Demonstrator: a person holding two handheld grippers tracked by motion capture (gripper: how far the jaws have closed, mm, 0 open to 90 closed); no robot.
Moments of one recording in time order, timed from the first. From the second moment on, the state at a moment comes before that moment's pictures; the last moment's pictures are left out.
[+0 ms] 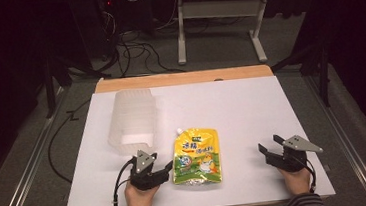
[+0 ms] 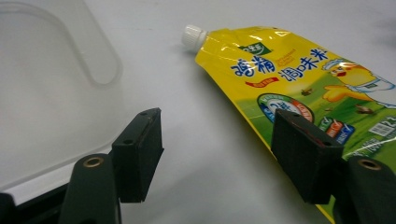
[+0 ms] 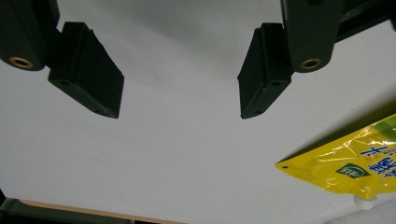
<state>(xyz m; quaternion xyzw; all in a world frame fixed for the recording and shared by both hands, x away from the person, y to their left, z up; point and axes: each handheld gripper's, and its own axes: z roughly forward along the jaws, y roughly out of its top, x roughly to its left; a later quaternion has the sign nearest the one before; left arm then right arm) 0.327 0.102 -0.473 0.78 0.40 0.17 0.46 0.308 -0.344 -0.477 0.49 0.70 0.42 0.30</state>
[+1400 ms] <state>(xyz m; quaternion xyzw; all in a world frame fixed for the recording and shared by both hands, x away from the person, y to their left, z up) 0.393 0.024 -0.472 0.79 0.49 0.09 0.35 0.306 -0.342 -0.477 0.48 0.71 0.42 0.31</state>
